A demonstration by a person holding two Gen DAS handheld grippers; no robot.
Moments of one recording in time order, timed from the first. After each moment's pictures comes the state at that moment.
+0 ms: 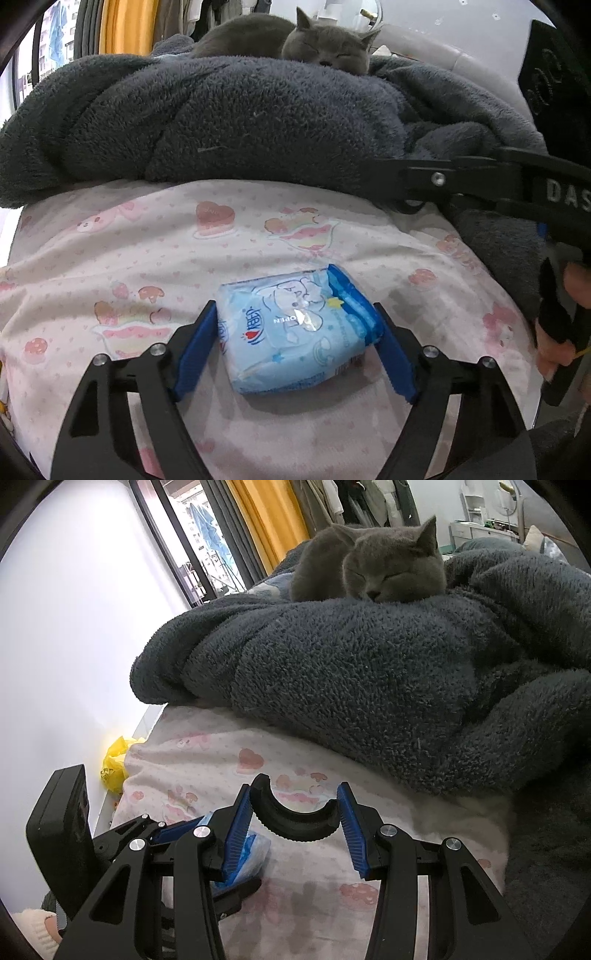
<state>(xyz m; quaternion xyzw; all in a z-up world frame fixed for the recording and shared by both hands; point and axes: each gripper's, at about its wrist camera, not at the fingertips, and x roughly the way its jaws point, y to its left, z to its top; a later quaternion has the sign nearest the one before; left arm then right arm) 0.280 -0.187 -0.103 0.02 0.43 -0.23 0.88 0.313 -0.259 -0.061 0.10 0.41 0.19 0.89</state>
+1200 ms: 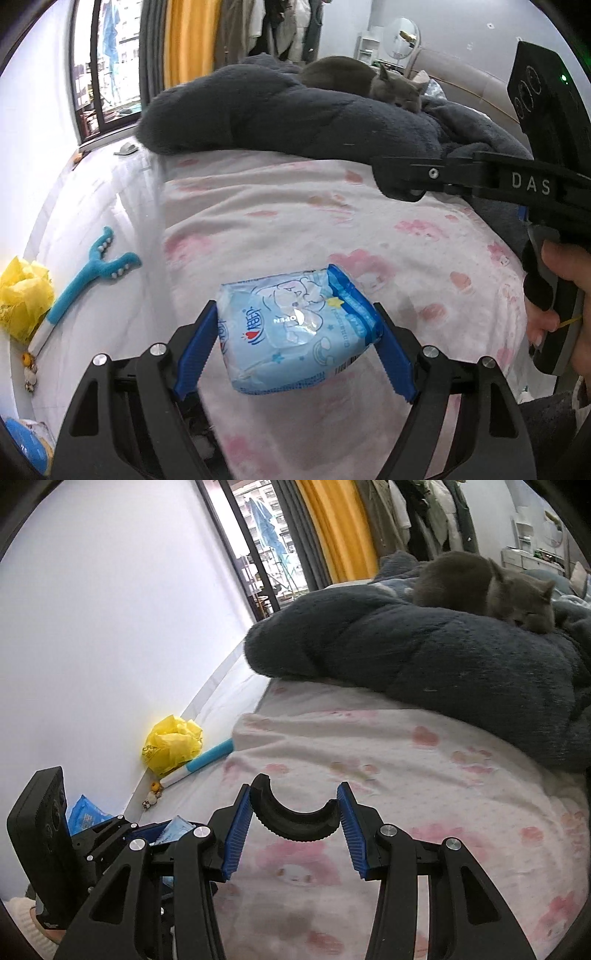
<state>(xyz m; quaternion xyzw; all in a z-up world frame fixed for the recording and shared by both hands) 0.164 -0.011 -0.067 0.01 0.41 -0.14 0.90 0.234 -0.102 -0.039 0.06 0.38 0.27 0.88</state>
